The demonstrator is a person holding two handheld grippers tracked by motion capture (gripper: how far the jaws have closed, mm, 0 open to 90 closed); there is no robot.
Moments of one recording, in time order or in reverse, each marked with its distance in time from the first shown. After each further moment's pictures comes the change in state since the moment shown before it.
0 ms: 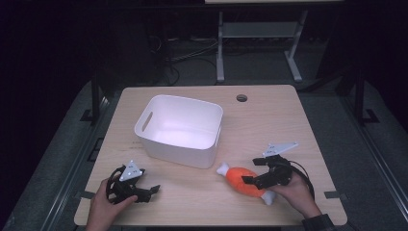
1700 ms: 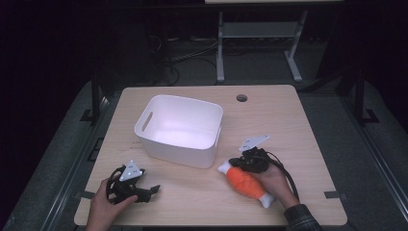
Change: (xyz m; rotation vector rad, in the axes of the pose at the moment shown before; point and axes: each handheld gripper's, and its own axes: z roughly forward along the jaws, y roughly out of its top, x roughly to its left) left arm 0.000 0.000 0.000 -0.001 0.000 -0.001; right arm -0.008 0.032 0.058 0.053 -0.029 -0.187
